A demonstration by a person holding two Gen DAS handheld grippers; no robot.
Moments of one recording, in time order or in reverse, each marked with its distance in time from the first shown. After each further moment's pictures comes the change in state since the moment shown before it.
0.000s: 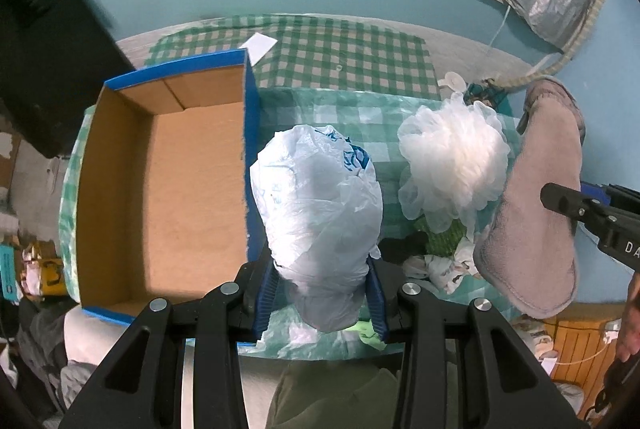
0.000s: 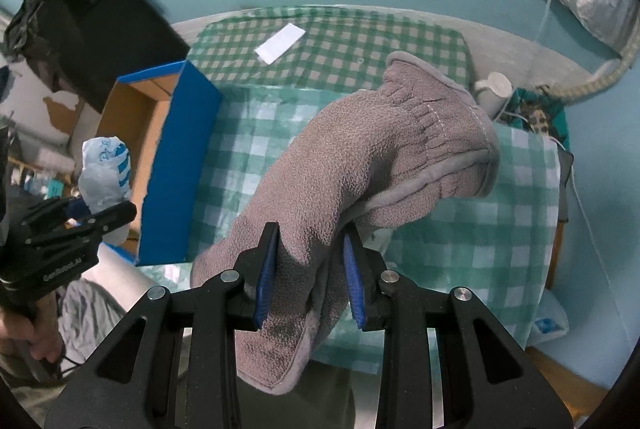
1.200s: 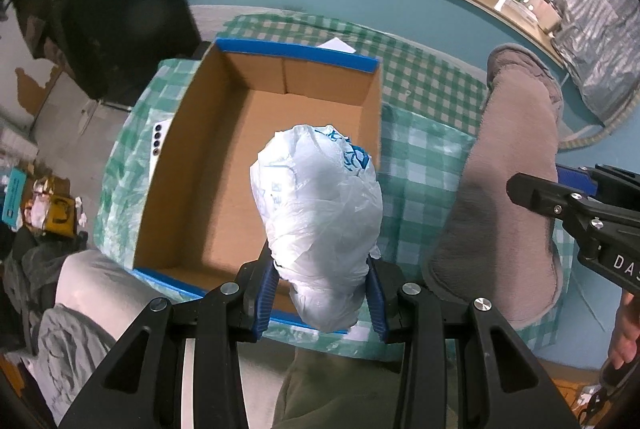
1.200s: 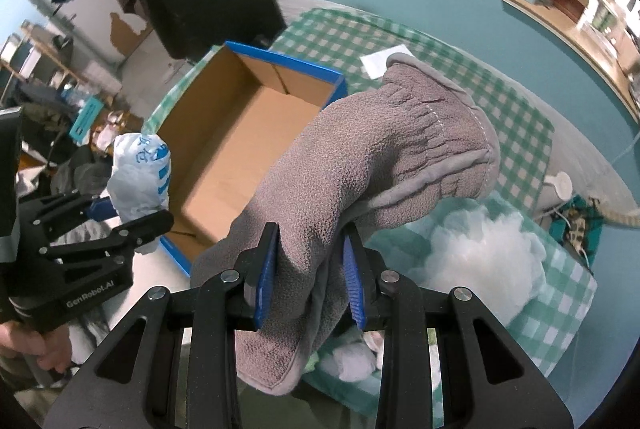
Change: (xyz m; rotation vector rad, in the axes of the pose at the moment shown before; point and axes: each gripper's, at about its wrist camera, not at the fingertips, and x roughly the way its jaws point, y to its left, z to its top) left arm -0.024 0.099 -0.016 -0.250 -0.034 0.080; right arm 0.034 0.149 0.055 -0.374 0.031 0.108
